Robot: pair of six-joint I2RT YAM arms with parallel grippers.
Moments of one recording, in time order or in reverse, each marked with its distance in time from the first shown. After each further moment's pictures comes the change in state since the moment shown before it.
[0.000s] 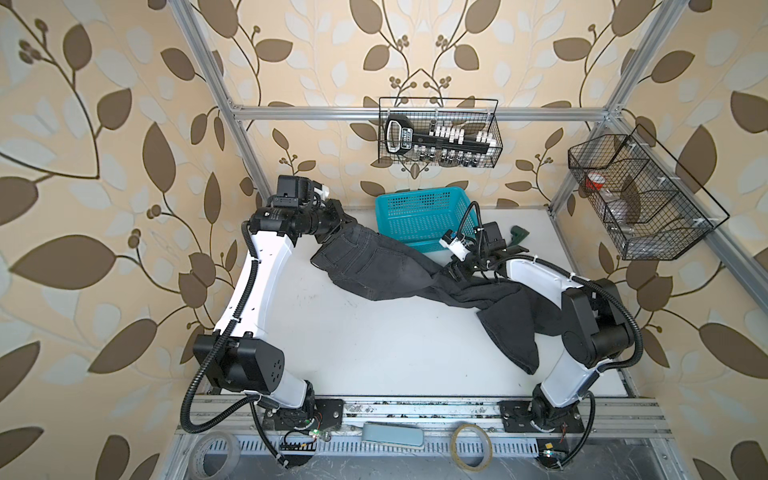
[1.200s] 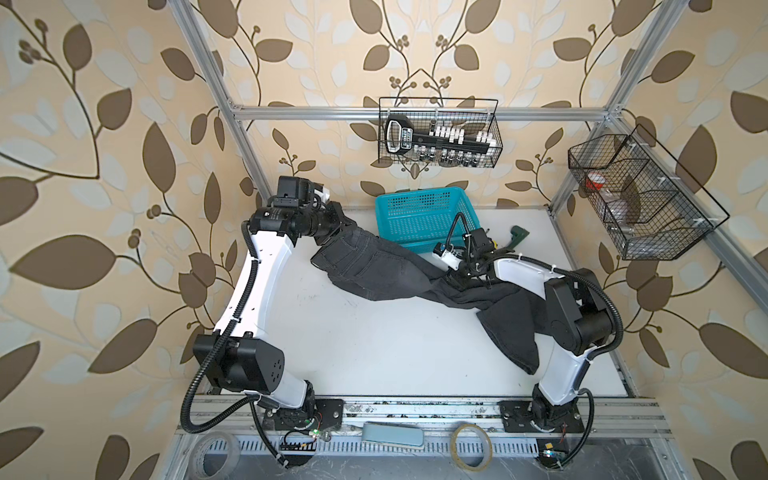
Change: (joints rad) left arm 0.000 0.000 0.001 -0.037 -0.001 0.026; right arm 0.034 0.113 0.017 -0.031 0.135 -0.151
